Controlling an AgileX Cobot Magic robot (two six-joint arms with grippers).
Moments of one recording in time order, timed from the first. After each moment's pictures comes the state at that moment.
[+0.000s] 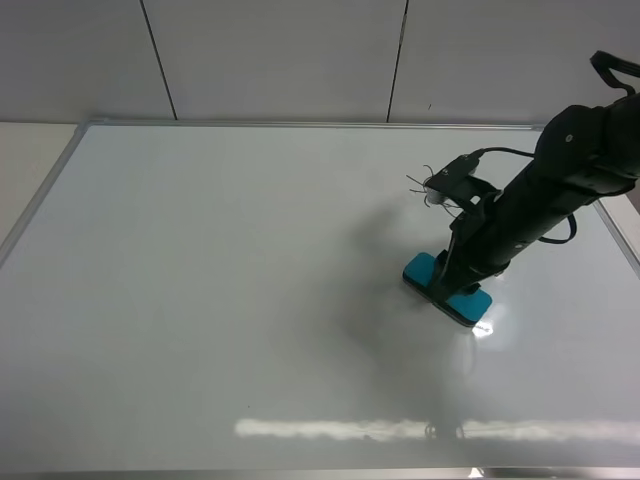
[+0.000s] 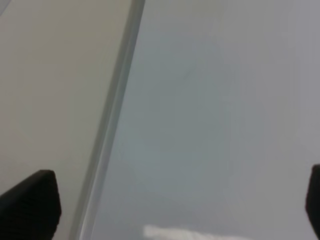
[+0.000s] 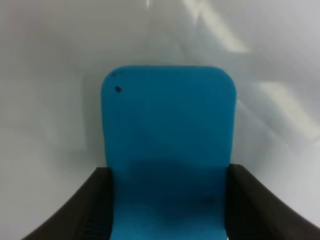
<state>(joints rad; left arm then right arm) 0.00 -0.01 -0.51 0.10 1.07 -0.16 0.33 1.76 -0.82 0.44 0.47 -0.83</state>
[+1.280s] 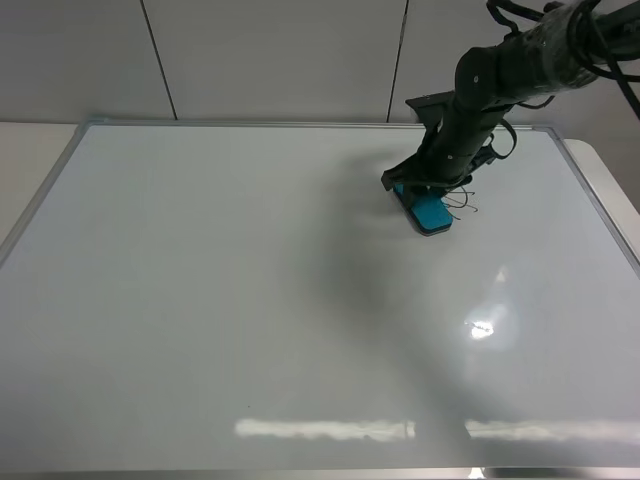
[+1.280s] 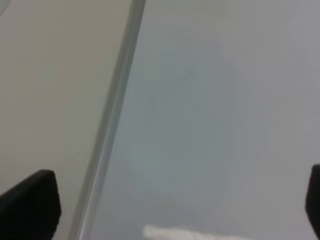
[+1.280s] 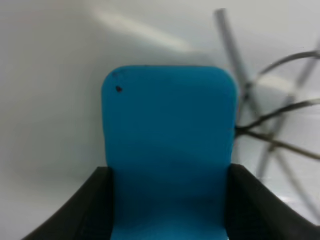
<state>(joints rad) 0.00 -0.01 -0.51 0.10 1.07 -0.16 0.33 2.11 -1.41 -0.04 0.60 -0.02</state>
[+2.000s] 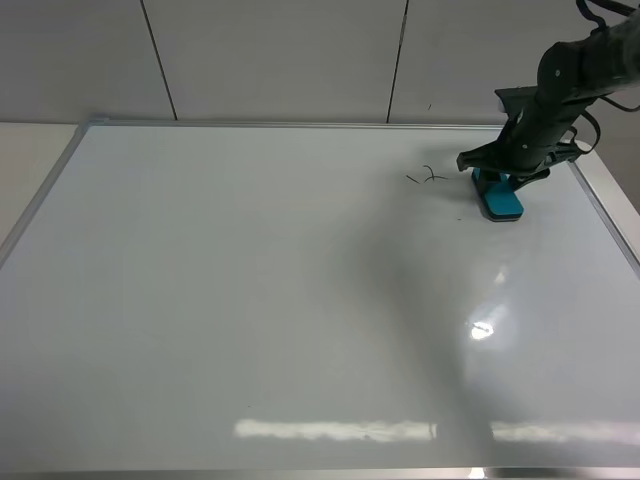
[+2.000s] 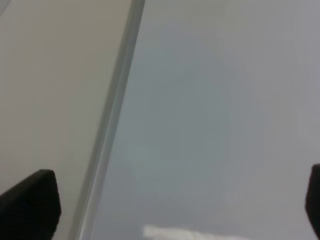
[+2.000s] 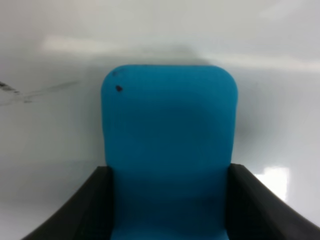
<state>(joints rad) 0.00 -0.01 -0.51 0.10 1.07 -0.16 0.07 2.13 -1.43 -0.10 0.60 0.05</state>
